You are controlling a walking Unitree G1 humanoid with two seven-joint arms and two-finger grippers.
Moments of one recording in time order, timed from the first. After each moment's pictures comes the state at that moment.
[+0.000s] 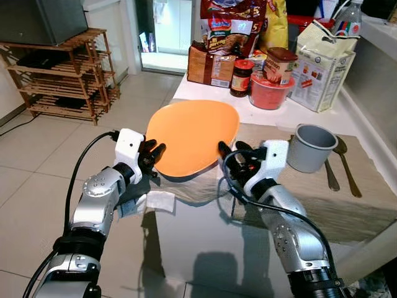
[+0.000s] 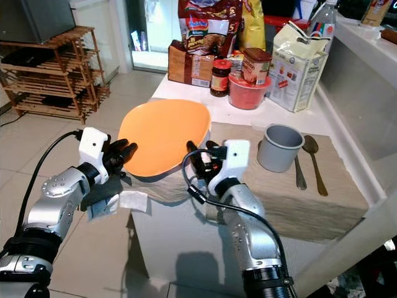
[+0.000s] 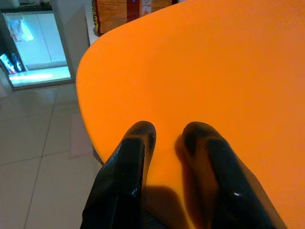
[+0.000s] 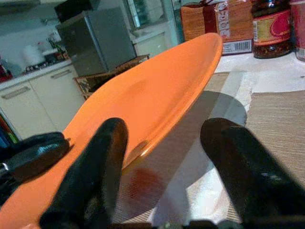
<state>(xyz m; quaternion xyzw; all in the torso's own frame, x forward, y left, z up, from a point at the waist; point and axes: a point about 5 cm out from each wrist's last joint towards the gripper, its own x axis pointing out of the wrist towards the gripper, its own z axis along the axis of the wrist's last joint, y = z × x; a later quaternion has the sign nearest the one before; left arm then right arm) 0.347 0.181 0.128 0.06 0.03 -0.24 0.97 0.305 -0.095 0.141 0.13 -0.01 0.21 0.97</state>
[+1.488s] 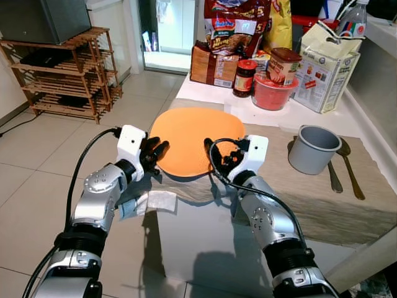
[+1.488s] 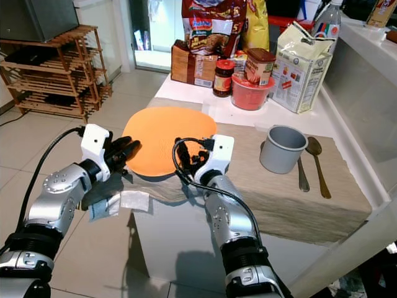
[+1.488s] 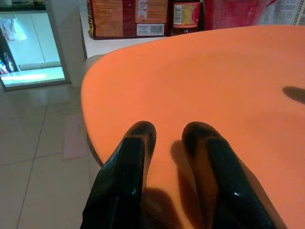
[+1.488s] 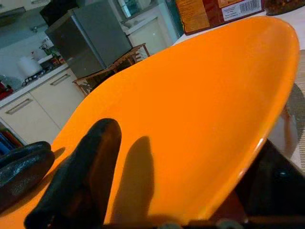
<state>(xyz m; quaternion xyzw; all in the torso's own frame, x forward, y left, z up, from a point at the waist) 0.350 0.177 0.135 0.05 0.03 -0.26 0.96 0.338 -0.066 0.123 0.21 0.03 0.19 0.96</state>
